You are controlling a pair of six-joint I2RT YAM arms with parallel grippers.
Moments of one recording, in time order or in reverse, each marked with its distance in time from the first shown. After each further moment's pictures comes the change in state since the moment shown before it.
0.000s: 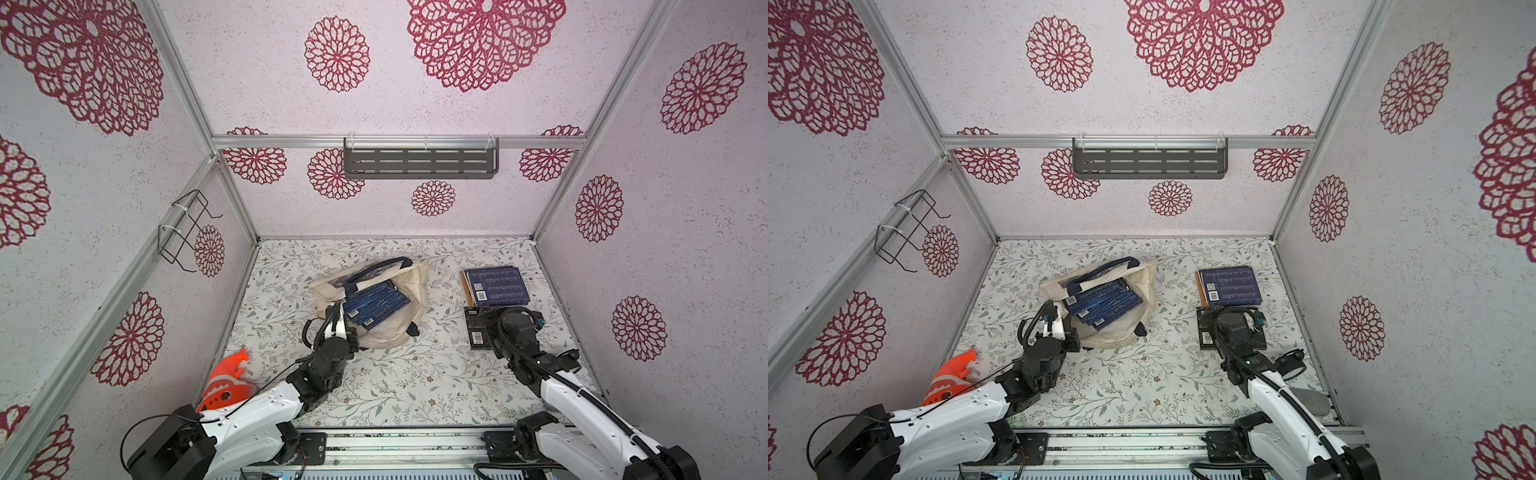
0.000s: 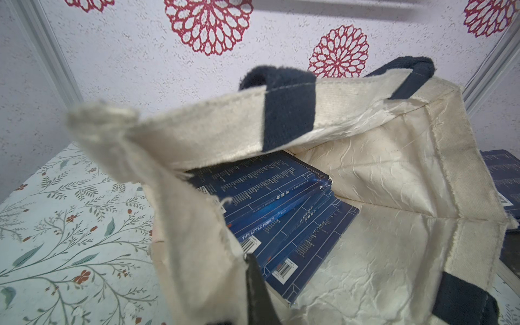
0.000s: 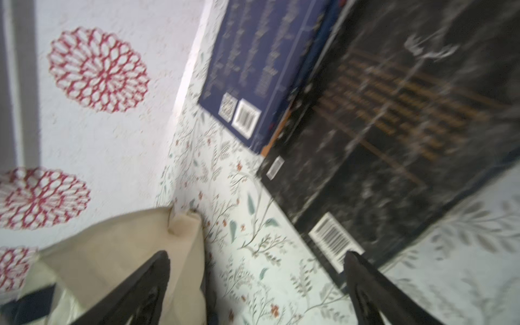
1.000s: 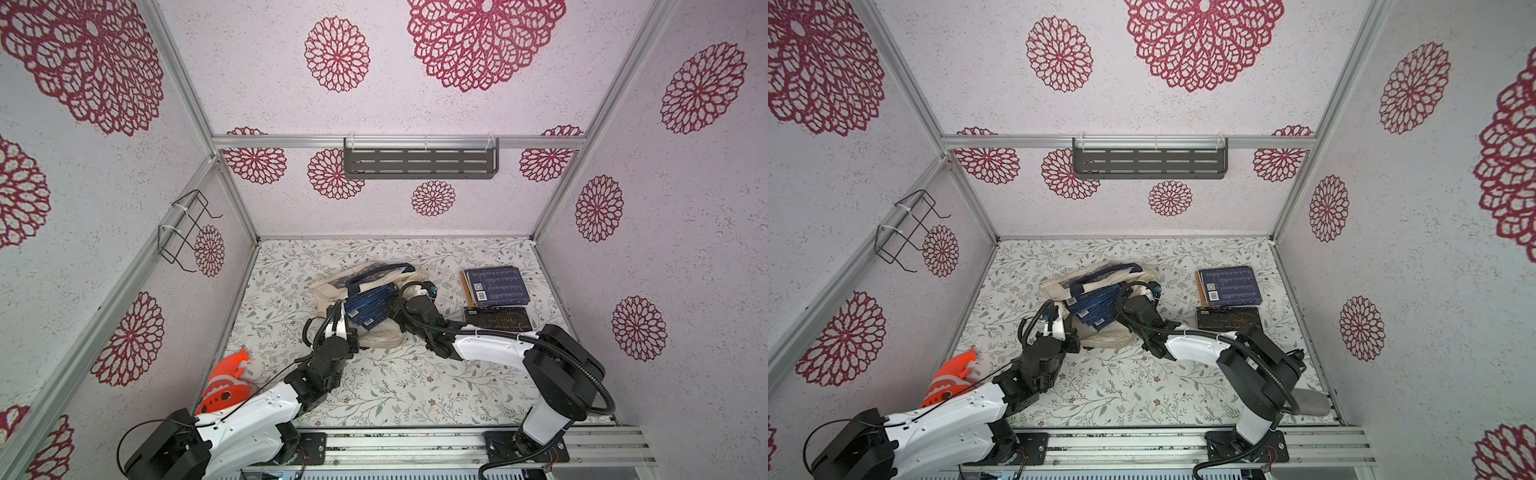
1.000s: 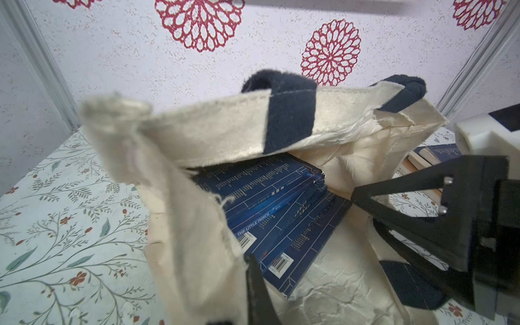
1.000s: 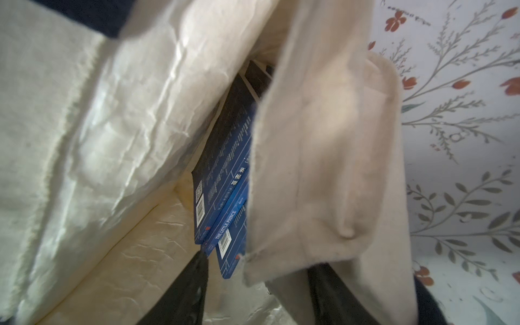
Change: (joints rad) left arm 0.000 -0.028 0.011 -0.053 0.037 0.004; right arm 0.494 0.762 0.458 0.392 0.011 -0.069
